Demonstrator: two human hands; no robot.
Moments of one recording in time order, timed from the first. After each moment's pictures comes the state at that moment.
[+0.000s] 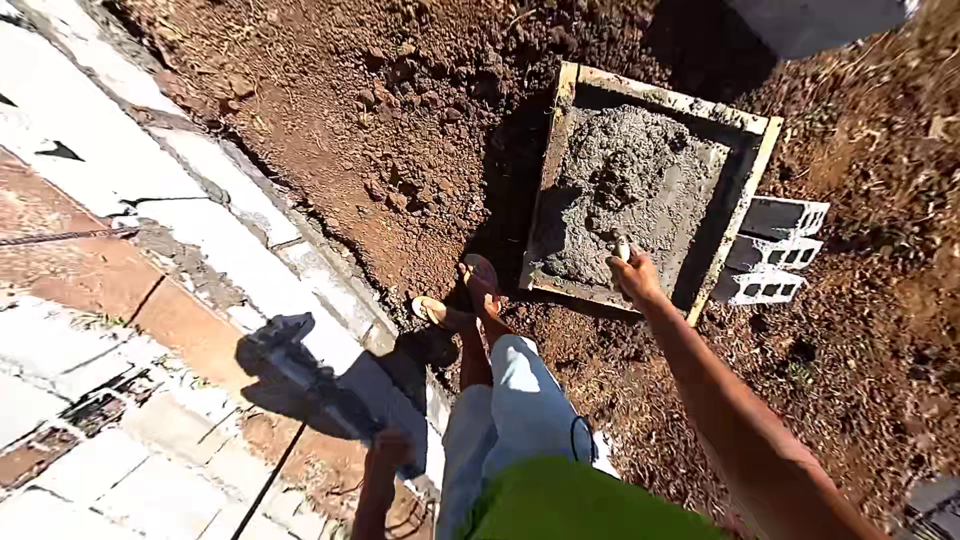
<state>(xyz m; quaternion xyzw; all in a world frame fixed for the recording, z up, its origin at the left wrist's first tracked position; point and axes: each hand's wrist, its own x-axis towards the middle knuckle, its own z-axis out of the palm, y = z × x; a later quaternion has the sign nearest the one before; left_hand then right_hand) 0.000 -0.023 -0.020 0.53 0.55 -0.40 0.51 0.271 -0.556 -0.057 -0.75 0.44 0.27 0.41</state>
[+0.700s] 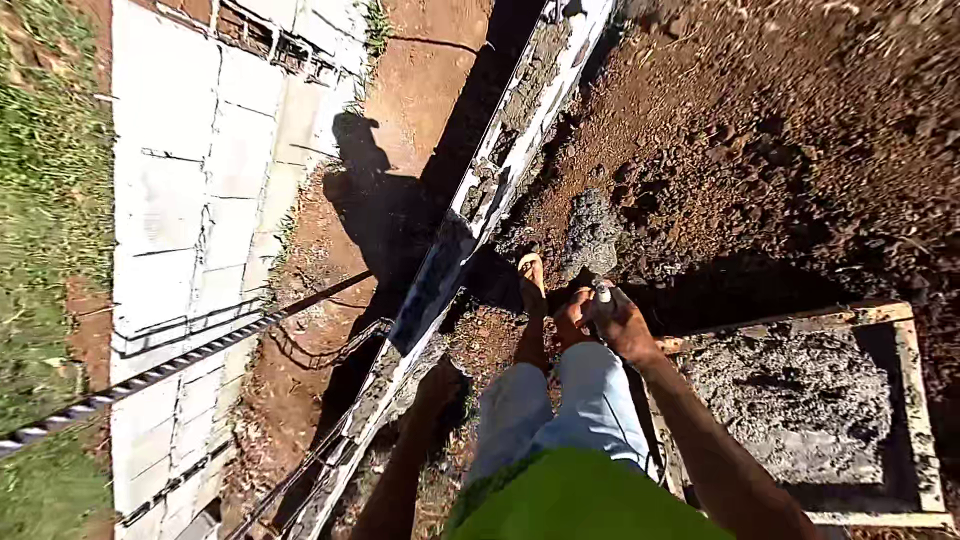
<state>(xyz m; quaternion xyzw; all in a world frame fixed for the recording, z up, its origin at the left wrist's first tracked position) -0.167 -0.074 -0.001 0.30 0.76 -0.16 0.55 0.236 -0.166 -0.023 -0.73 -0.11 0.60 0.31</state>
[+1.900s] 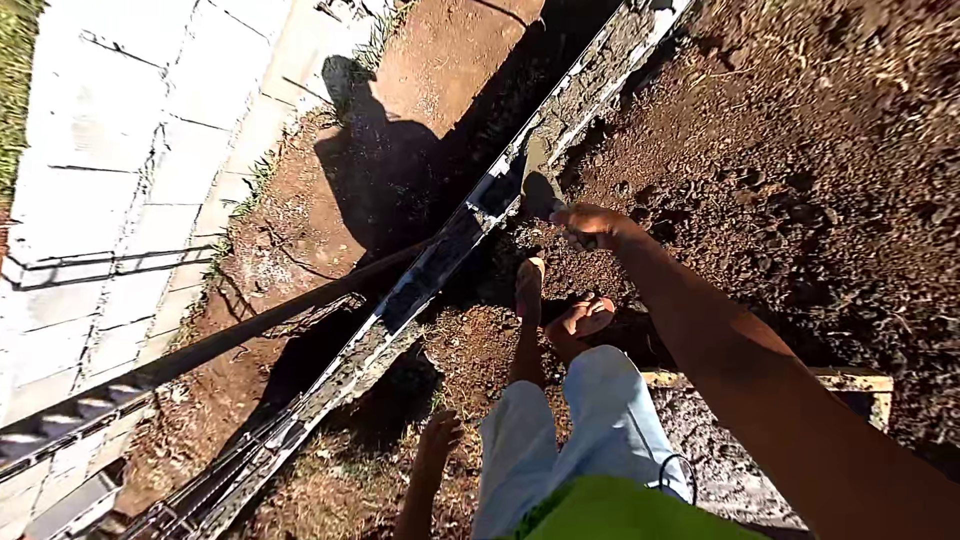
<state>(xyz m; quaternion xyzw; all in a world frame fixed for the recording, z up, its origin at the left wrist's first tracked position) -0.199 -0.186 -0.007 0.13 0.80 -0.05 0.59 0.256 0.087 -0.132 -0.62 -0.19 0.76 0.03</state>
